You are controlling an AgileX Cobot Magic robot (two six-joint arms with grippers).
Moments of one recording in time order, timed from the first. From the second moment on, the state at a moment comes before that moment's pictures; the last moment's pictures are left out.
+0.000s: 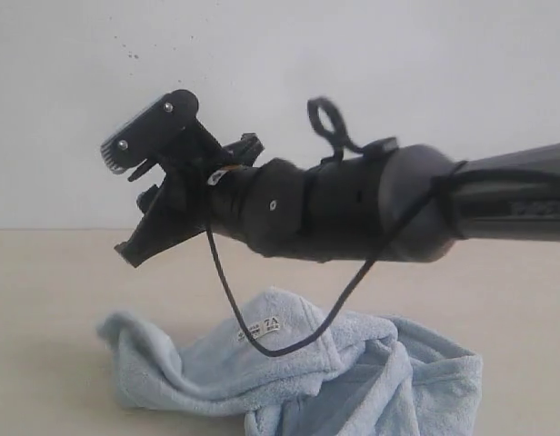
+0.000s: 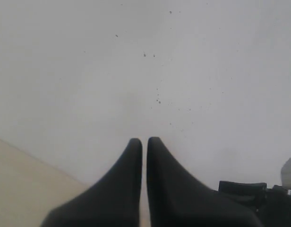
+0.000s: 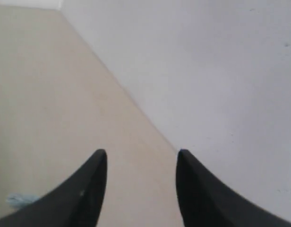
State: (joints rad) left arm -0.03 0.00 0.00 -0.44 -0.19 -0.13; right arm 0.84 1.96 -1.44 0.53 -0.20 -0.90
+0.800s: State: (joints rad) left arm -0.03 0.02 -0.14 -0.35 -0.01 -0.13; right arm 0.83 1.67 -1.47 -0.63 1.11 -0.14
